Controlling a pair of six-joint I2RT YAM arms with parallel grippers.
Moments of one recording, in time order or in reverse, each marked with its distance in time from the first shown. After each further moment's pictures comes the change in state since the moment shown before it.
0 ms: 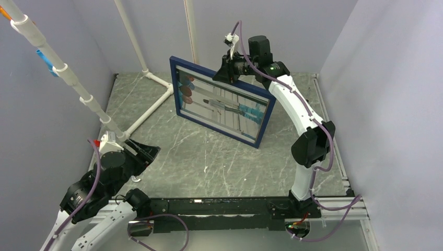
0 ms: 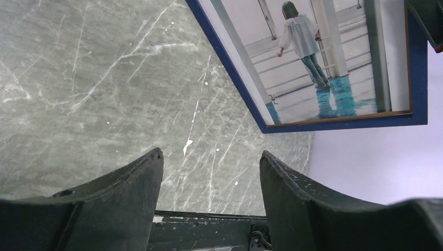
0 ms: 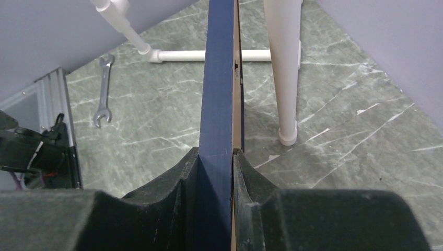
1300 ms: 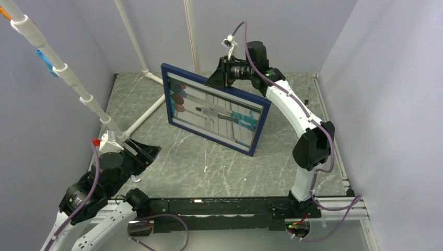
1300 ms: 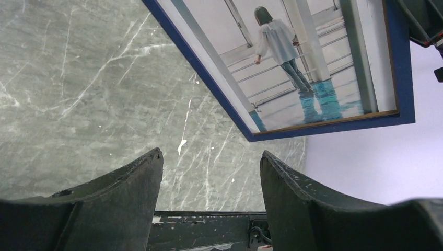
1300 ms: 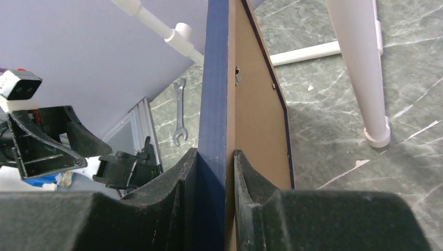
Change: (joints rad) left arm 0.000 -0.015 0.002 0.029 0.026 0.035; right arm 0.027 -0.030 -0.127 0.180 -0.083 0.396
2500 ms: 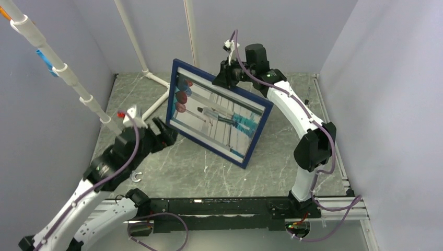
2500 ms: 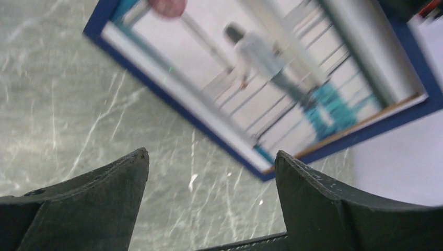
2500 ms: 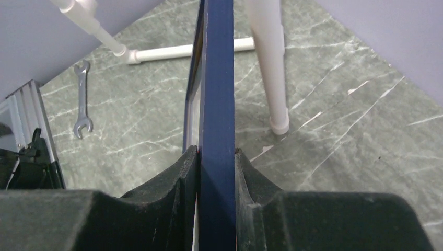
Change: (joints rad) left arm 0.000 0.235 -0.039 0.300 0.021 0.282; right arm -0.015 -0.020 0.004 -0.080 0.196 -0.334
